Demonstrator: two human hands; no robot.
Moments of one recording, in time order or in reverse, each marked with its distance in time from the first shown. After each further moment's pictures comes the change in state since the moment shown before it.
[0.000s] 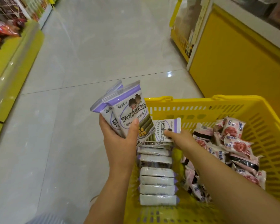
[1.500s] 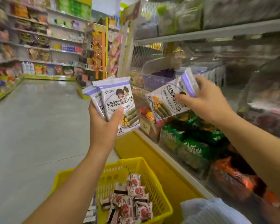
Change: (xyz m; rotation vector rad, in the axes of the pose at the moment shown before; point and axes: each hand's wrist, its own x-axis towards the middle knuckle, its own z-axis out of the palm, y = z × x) left_hand -0.077 0.307 0.082 -0.439 -0.308 0.388; right_hand -0.431 -0.183 -0.287 -0.463 0.816 -1.078
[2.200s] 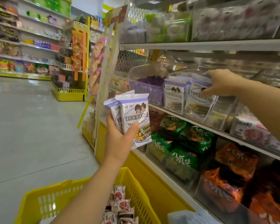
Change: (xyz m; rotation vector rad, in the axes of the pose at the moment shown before) left_hand 0.000 -0.032 0.060 -0.147 -0.214 -0.069; right_hand 0.116 0.047 -0.076 -0.933 -0.242 0.188
